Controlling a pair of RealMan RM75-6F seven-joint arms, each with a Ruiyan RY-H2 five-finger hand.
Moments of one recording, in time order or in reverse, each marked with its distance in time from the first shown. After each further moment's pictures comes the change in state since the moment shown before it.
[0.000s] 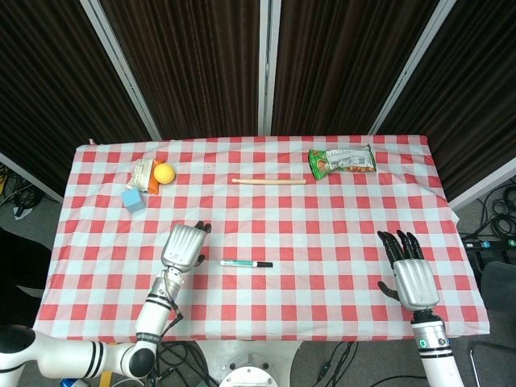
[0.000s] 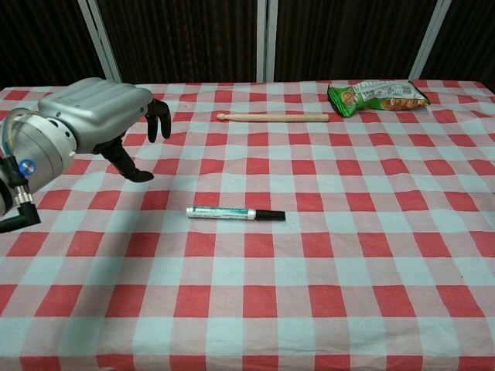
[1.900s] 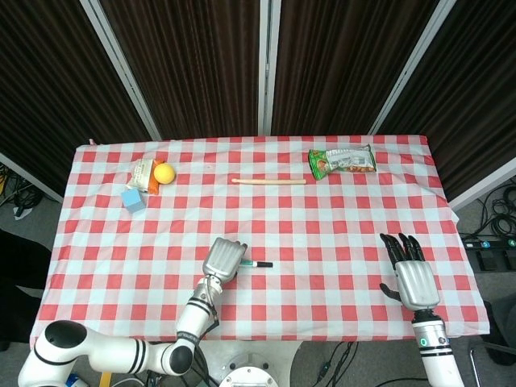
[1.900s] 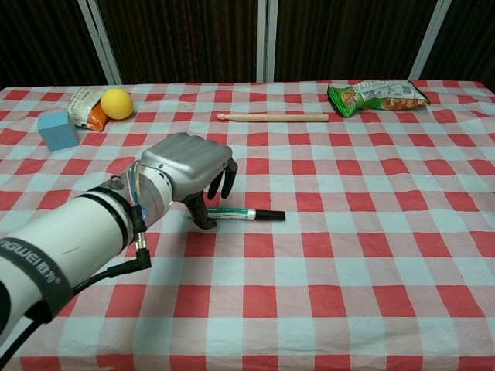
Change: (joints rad) left arm -0.122 -0.254 -0.050 0.202 -0.153 -0.133 0.102; right arm 0.000 -0.026 -0.004 0.071 0.029 -0.021 0.051
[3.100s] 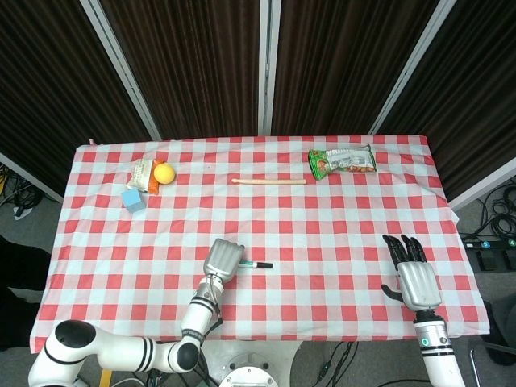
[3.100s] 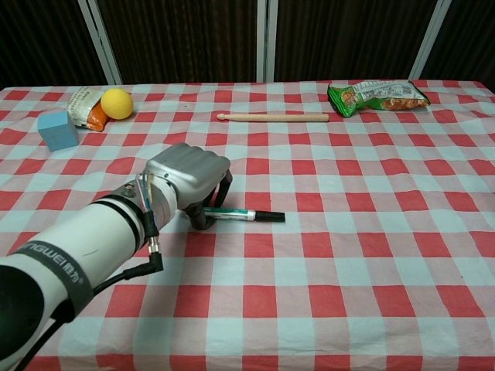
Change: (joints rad) left arm -0.026 -0.039 -0.010 0.061 -0.080 -0.006 0.045; right arm -0.004 -0.007 0.000 0.026 0.014 -0.009 0.023
